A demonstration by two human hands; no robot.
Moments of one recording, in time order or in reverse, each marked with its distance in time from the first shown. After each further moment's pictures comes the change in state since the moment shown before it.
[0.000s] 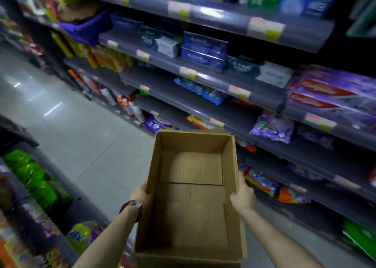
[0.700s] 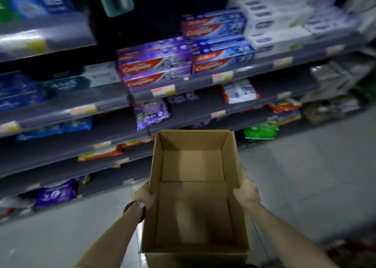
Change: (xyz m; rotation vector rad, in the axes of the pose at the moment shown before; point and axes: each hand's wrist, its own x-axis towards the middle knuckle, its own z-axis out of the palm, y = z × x) left_hand -0.002 0.175 0.160 0.559 -0.385 0.527; right_hand -0.087 0.190 -0.063 0.380 0.311 0.603
